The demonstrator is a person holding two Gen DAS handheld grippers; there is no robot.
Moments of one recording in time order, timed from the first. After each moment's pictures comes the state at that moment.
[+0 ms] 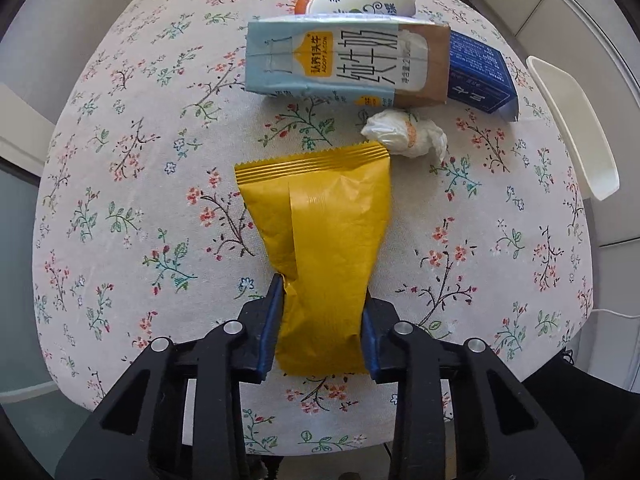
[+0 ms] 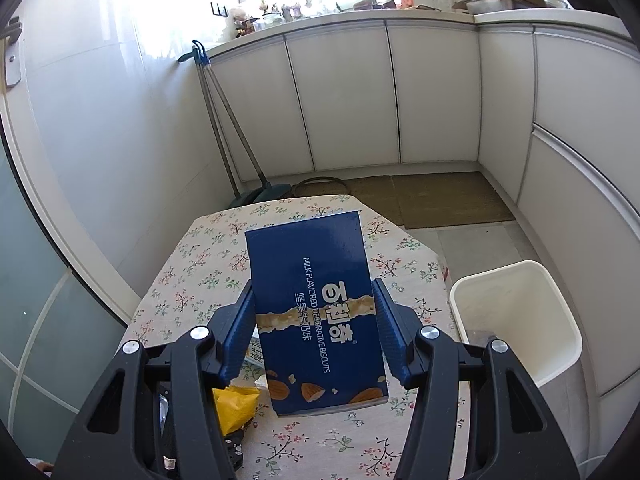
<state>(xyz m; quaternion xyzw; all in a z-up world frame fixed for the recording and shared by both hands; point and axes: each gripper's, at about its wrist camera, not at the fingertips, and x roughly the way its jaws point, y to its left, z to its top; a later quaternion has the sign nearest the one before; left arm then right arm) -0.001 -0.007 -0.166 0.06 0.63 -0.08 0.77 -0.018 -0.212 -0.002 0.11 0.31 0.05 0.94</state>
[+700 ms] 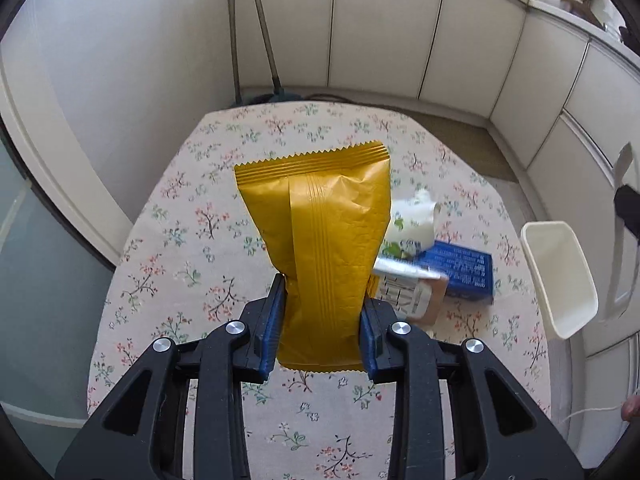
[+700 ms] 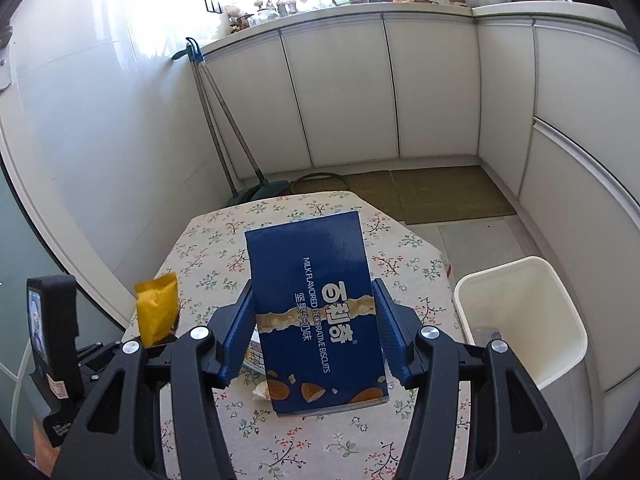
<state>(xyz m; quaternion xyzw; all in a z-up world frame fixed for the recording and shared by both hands) 0.035 0.012 -0.045 0.00 0.45 -0.03 0.89 -0.007 -0.218 -0.008 0.11 0.32 0.05 0.94</state>
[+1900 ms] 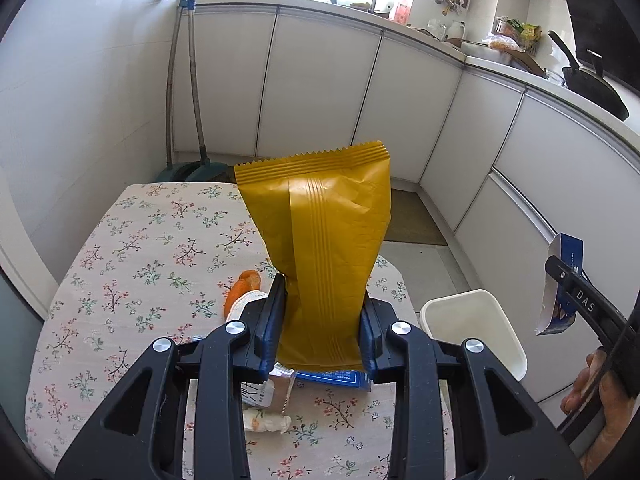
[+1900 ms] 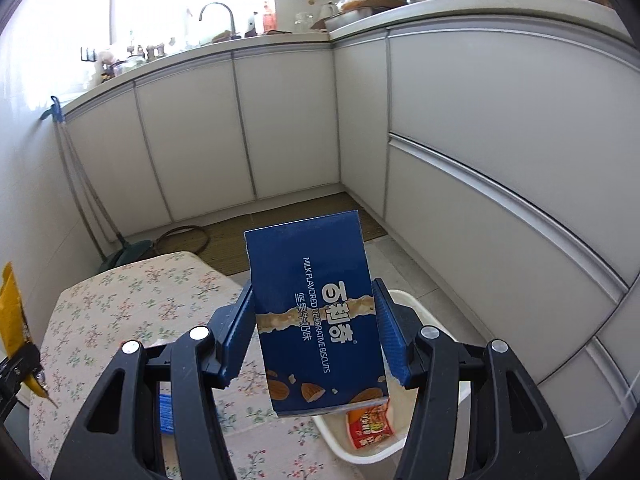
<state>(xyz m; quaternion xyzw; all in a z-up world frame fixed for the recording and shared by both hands) 0.047 -0.088 -0.003 -0.05 0.34 -0.12 0.93 0.011 -0.356 -0.018 0.12 0.27 -0.20 0.93</state>
